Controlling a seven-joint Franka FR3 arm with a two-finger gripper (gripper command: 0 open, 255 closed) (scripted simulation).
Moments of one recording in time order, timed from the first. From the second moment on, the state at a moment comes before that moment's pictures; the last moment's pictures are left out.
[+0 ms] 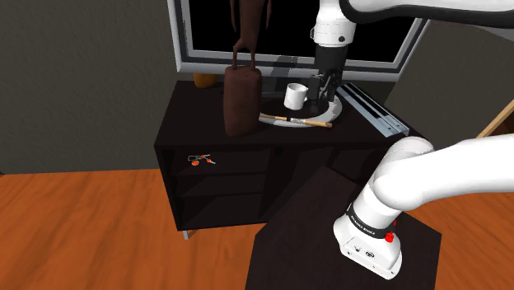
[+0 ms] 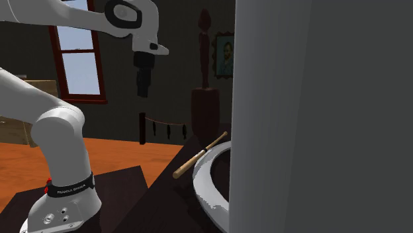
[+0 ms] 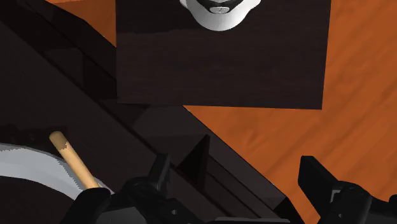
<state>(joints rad) 0.00 -0.83 0.06 -2.42 0.00 1.44 0.02</state>
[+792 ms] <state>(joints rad) 0.01 -0.63 -0.16 -2.47 -0.13 1.74 -0.35</state>
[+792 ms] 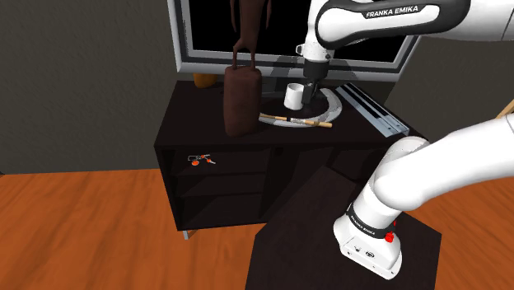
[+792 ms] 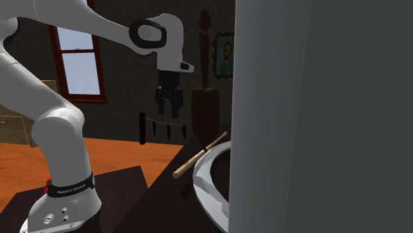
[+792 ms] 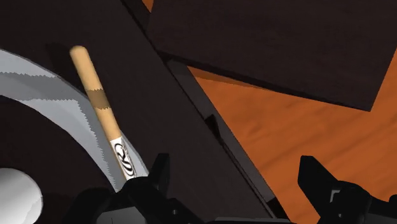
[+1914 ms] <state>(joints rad) 0.08 -0.11 -0.36 -2.29 -0.04 2.13 -0.88</state>
